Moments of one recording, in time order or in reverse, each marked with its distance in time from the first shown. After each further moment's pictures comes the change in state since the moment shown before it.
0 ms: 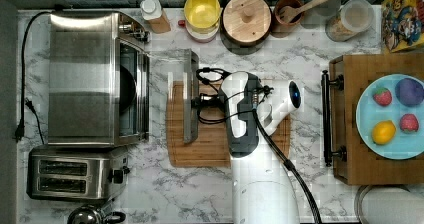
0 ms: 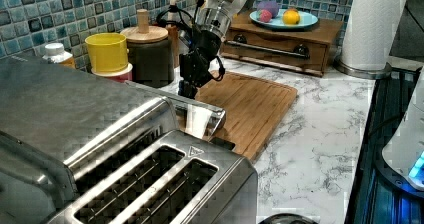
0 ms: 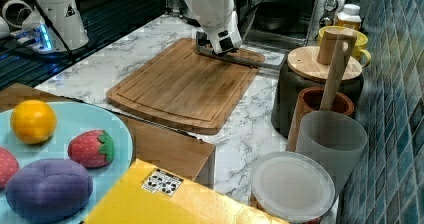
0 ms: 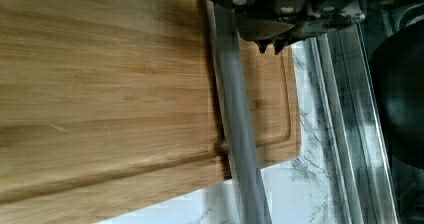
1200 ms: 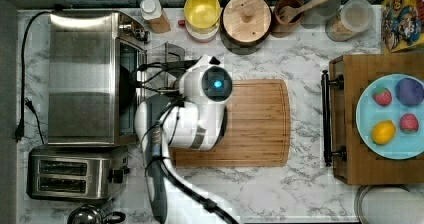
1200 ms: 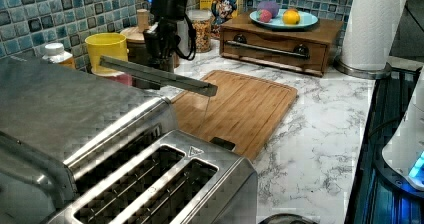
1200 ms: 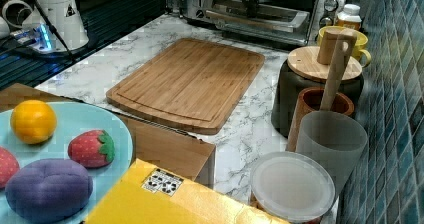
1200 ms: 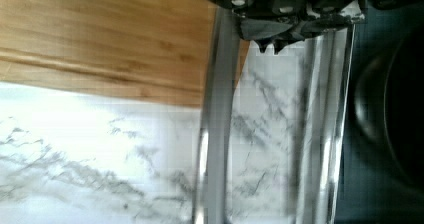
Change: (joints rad) arm 0.193 -0.223 0.112 -0.014 -0.525 0.297 0.446
